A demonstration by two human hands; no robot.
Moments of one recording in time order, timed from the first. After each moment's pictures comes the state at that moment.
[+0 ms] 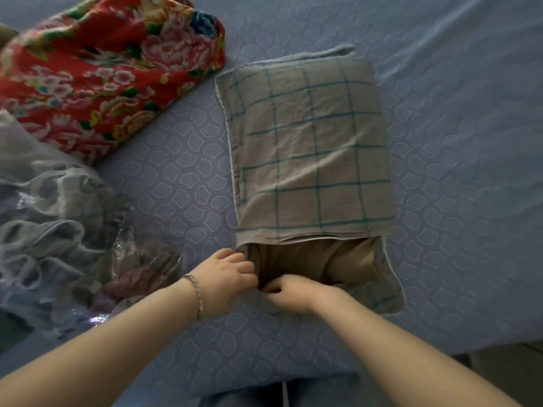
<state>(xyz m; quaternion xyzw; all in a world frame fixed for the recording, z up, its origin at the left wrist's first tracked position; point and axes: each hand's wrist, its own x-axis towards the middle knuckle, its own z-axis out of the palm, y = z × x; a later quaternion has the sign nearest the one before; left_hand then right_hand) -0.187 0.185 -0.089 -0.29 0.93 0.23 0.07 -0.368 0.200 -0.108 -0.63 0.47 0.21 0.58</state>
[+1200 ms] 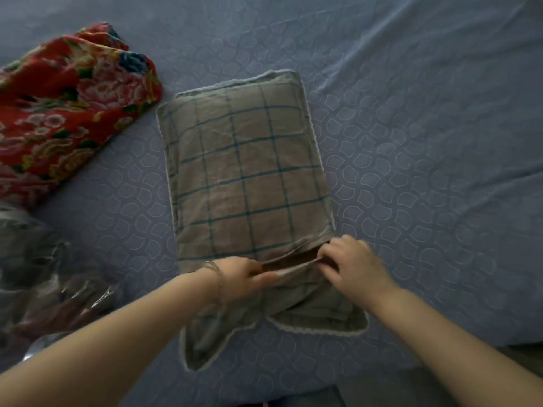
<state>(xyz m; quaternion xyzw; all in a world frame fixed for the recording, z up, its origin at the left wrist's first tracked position) -0.368 0.134 -0.073 -0.50 0.68 0.44 0.31 -0.589 0.168 -0.085 -0.77 0.59 0.00 0.24</state>
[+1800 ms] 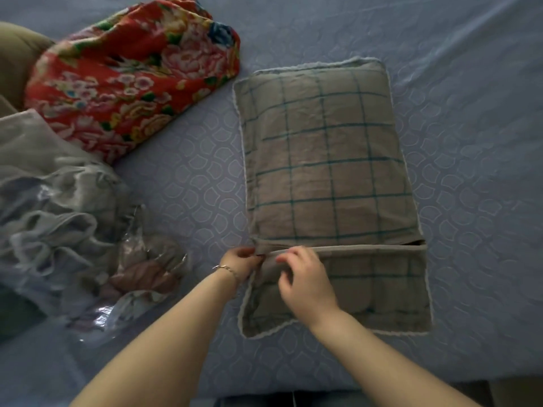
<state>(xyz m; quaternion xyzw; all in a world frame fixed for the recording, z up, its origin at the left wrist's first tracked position) -0.238 0.178 -0.154 -0.77 0.21 0.59 -0.11 -0.379 0.207 -0.112 -0.70 0.63 -0.18 0.30</state>
